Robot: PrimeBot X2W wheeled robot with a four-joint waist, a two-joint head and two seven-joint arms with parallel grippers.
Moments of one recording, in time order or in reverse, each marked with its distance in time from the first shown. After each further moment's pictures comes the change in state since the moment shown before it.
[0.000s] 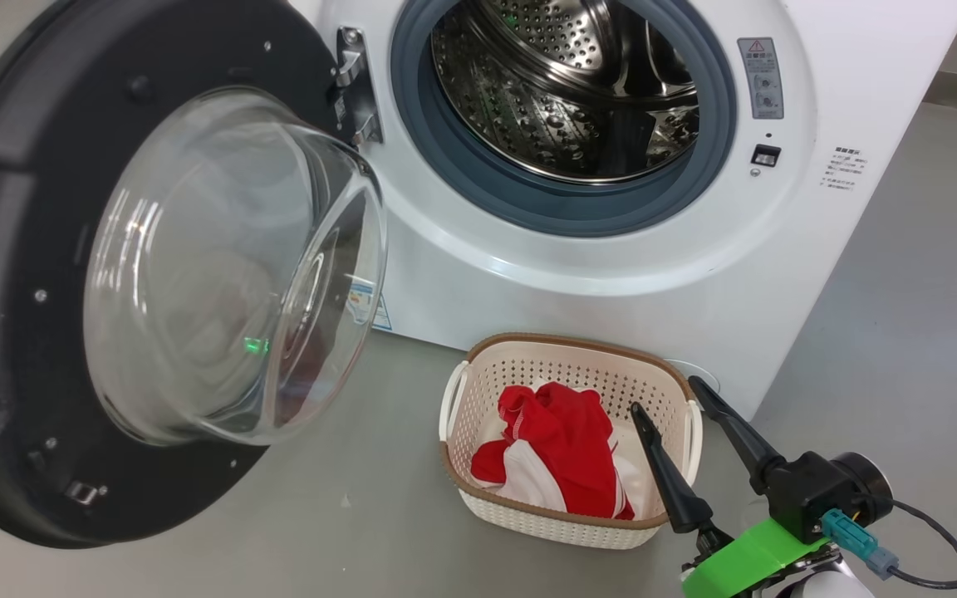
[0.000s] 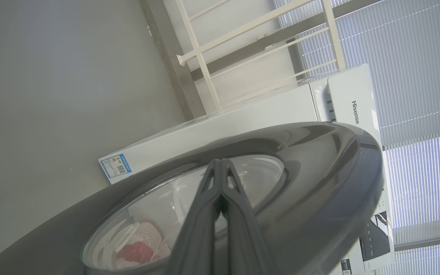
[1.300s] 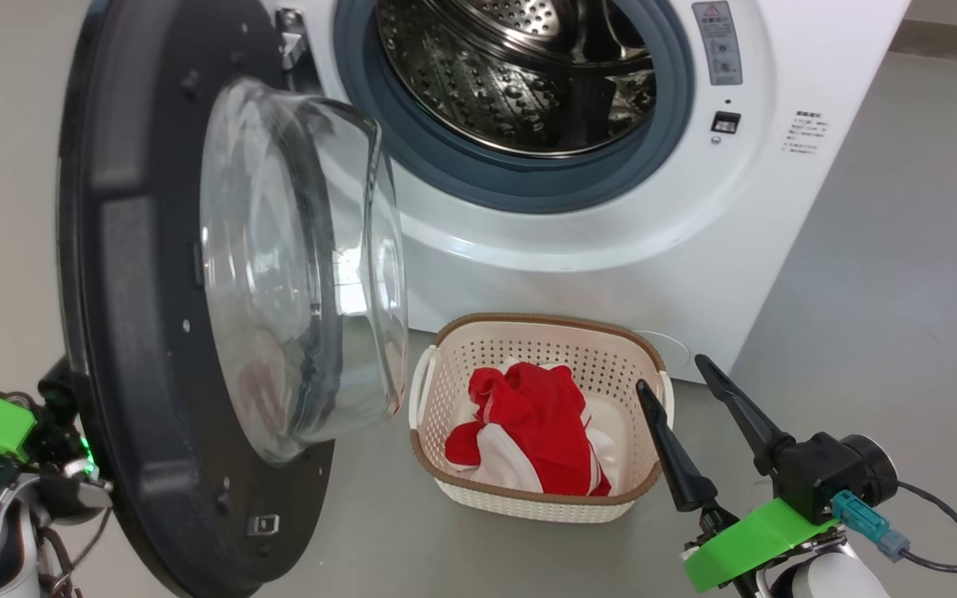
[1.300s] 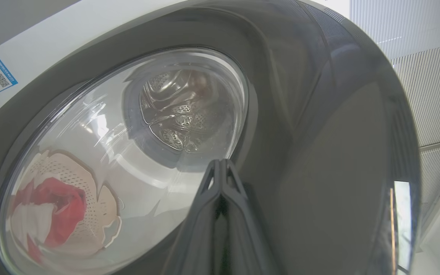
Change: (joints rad) left arm 0.261 -0.305 -0.081 -0.600 -0.104 0.154 0.074; right arm -0.031 -0.001 -0.011 -0.005 0.026 0.000 0.000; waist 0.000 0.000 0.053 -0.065
